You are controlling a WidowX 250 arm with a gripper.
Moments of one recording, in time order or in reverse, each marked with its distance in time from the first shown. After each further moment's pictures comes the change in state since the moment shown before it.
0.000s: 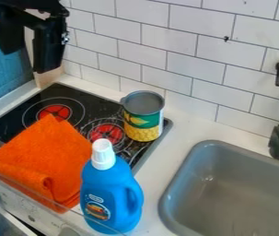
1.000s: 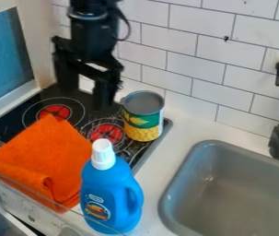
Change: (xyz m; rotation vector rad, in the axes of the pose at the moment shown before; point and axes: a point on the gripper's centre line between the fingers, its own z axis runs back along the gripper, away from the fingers) arm 0.050 -0.044 -0.054 -0.045 -0.050 -0.013
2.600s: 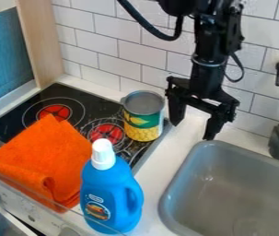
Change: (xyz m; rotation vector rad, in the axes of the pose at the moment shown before) arm 0.100 -0.107 -0.052 -0.063 -0.028 -0.016
